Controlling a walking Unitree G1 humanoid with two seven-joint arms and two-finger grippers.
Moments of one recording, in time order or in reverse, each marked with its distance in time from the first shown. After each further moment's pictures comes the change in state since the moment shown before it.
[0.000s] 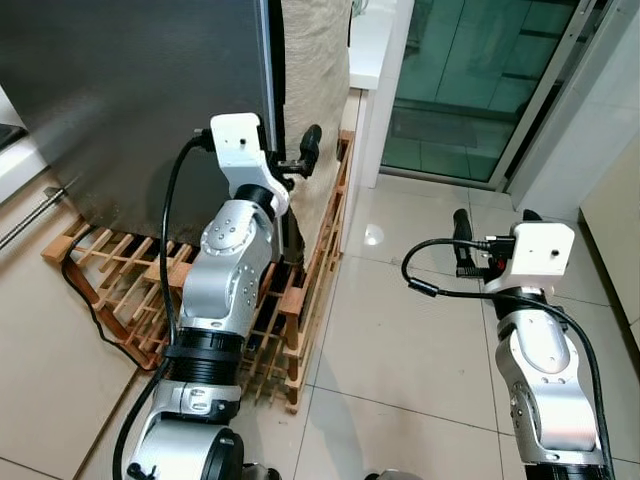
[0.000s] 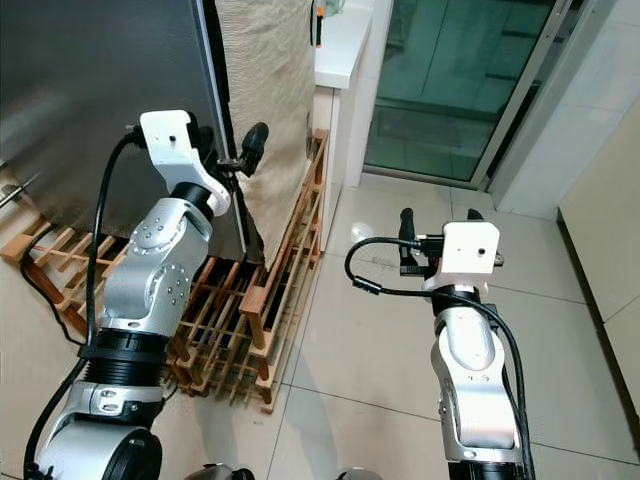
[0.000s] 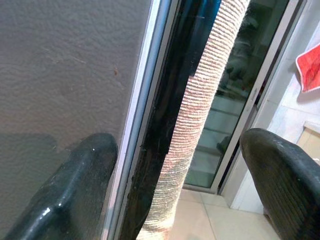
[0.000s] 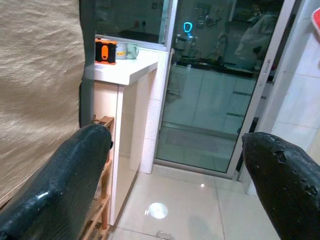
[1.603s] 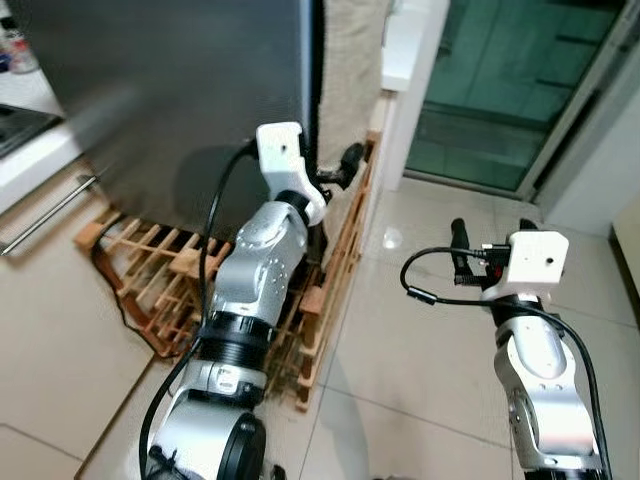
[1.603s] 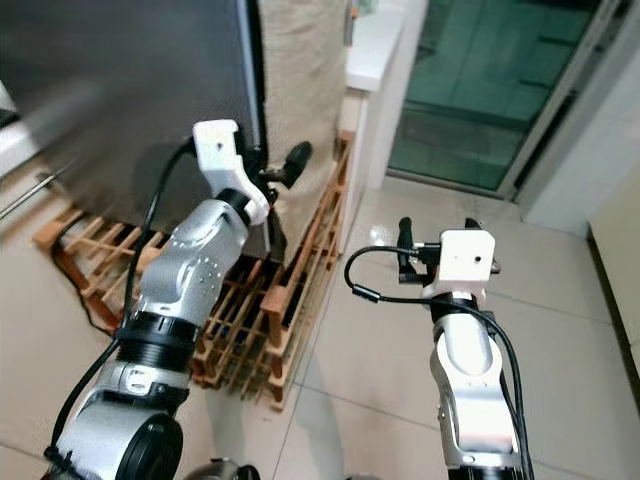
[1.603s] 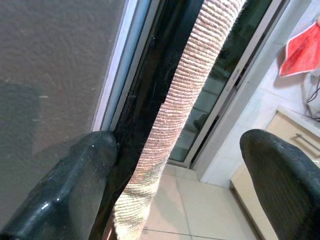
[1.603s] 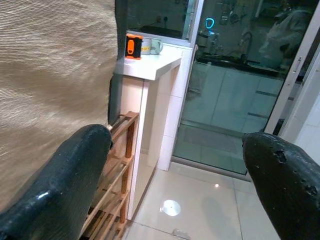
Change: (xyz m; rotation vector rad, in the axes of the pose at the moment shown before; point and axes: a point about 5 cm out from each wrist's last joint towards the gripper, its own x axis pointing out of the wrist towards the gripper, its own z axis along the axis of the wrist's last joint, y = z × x) left arm 0.016 -0.032 -0.027 -0.120 0.150 -0.154; right arm -0.004 0.001 -0.007 -0.007 0.021 0.008
